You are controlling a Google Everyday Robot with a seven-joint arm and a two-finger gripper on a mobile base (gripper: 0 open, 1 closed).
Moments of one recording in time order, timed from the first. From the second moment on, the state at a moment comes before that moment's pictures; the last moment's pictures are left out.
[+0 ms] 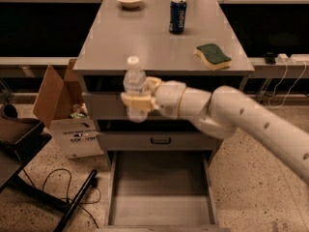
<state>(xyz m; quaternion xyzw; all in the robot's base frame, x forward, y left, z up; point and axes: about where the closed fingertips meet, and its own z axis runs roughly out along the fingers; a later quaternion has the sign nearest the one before) 0.581 0.055 0.836 -0.39 0.60 0.38 0.58</state>
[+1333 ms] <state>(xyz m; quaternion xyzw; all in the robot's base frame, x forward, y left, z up) 0.566 0.060 0.620 -0.36 0.63 0.36 0.59</state>
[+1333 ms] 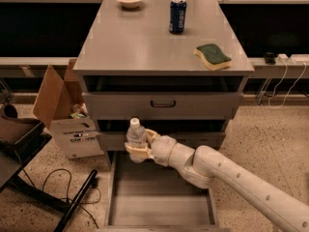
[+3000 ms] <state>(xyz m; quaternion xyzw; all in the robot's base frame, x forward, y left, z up) 0.565 -0.040 0.394 -0.35 0.69 0.33 0.54</state>
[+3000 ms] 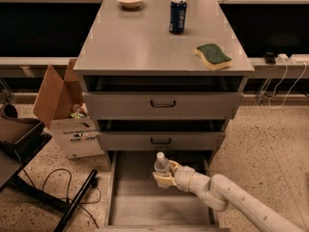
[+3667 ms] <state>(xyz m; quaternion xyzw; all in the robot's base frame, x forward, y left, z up) 0.565 -0.019 0.283 -0.37 0.66 0.41 0.51</state>
